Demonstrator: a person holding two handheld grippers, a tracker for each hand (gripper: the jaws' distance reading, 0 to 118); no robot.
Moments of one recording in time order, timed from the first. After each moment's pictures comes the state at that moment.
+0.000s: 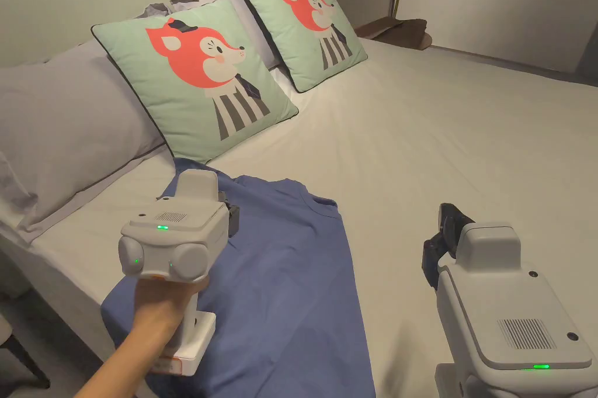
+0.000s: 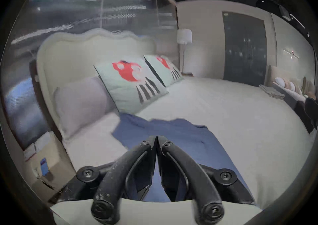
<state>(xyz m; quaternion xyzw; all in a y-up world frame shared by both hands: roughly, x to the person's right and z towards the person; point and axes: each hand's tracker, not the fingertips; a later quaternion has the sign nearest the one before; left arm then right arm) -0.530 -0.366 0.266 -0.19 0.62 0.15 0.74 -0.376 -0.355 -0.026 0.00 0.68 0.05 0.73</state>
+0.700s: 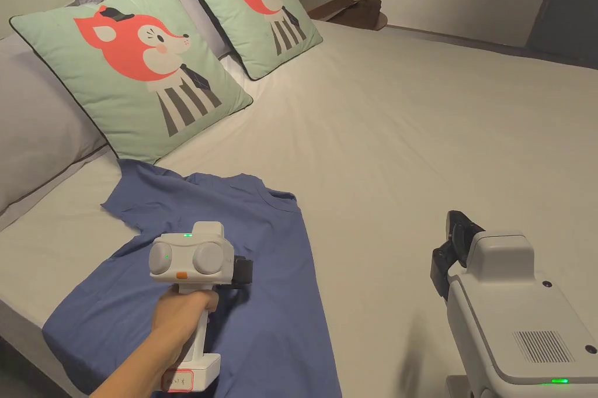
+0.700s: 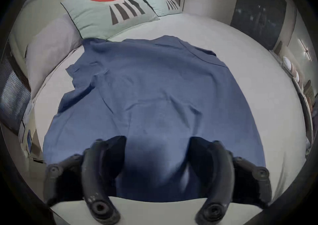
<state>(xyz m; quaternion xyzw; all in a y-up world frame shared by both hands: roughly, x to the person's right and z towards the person) -0.578 -0.466 0.209 -0.36 0.57 0.31 0.68 -0.365 -0.370 -0.070 -0.02 0.64 0.07 0.76</state>
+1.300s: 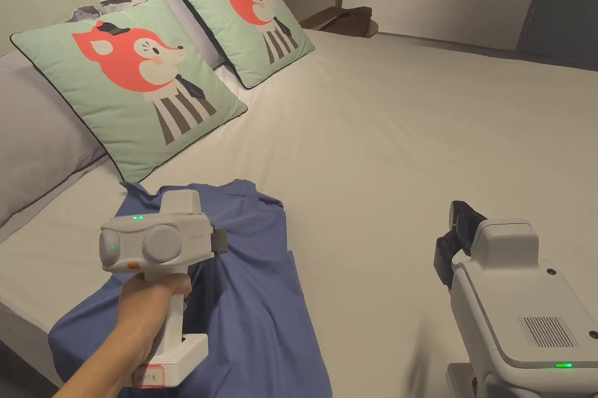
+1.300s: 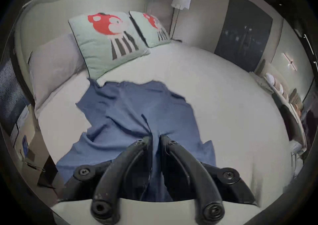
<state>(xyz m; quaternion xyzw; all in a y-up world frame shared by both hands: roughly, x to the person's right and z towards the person) -0.542 -0.371 0.234 -0.25 0.55 0.28 0.75 -0.343 -0.356 -0.082 -0.02 0.63 0.05 0.77</state>
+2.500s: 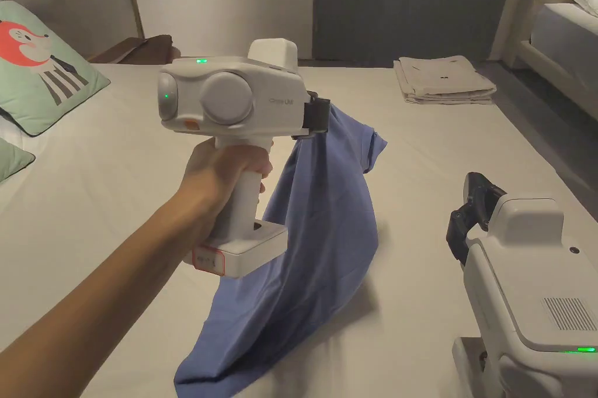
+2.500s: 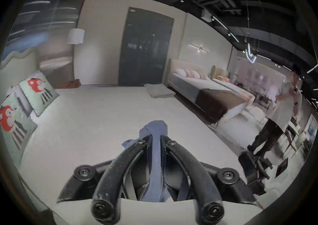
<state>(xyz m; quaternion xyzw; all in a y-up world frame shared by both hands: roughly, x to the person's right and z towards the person) -0.408 -0.200 -0.124 -0.20 0.20 0.14 0.95 -0.152 -0.309 -0.235 0.03 0.43 0.02 0.90</state>
